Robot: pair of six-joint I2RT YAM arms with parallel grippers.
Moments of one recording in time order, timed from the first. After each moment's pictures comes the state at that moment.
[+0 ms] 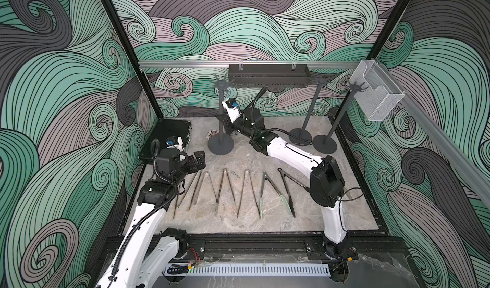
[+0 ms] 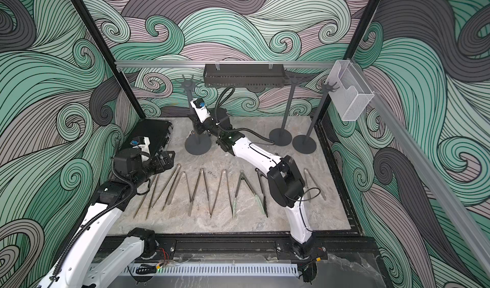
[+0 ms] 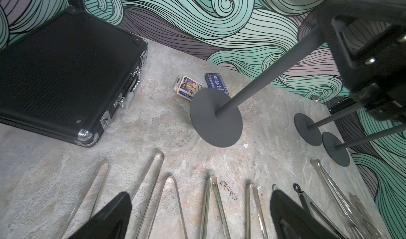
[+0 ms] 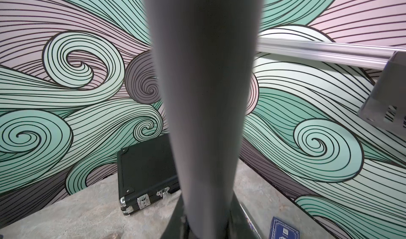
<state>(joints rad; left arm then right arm) -0.16 0.80 0.85 -0.57 -0.03 -0.43 0.75 2.09 1.83 0.25 -0.18 -0.04</state>
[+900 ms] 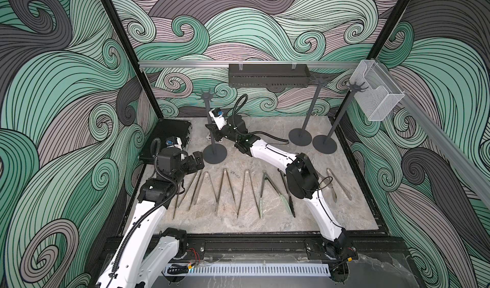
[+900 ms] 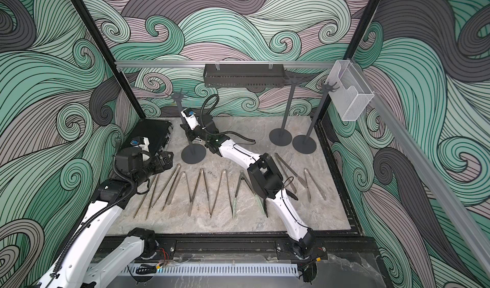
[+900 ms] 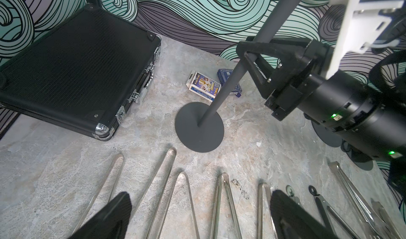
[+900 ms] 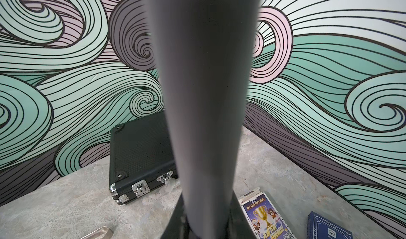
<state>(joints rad) -0.16 0.82 0.87 -0.61 -0.07 -0.42 0.79 2.39 2.08 0.18 -0.18 -0.02</state>
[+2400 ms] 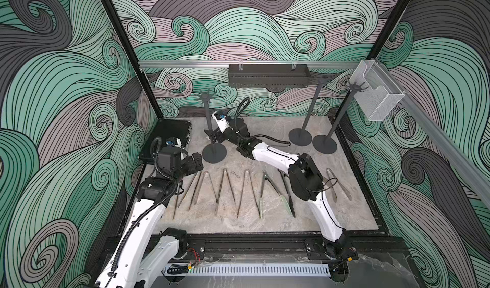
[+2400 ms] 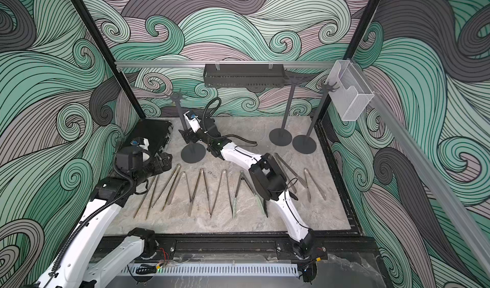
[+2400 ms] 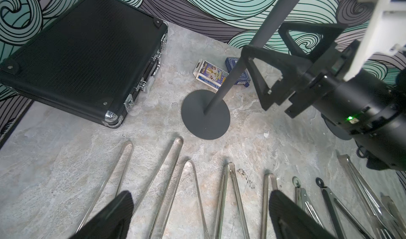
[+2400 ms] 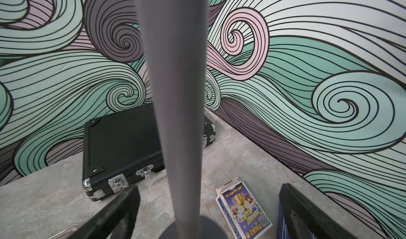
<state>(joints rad) -0.16 0.84 0.93 -0.72 -0.09 -0.42 0.79 2.29 1.90 0.27 -0.07 -0.07</state>
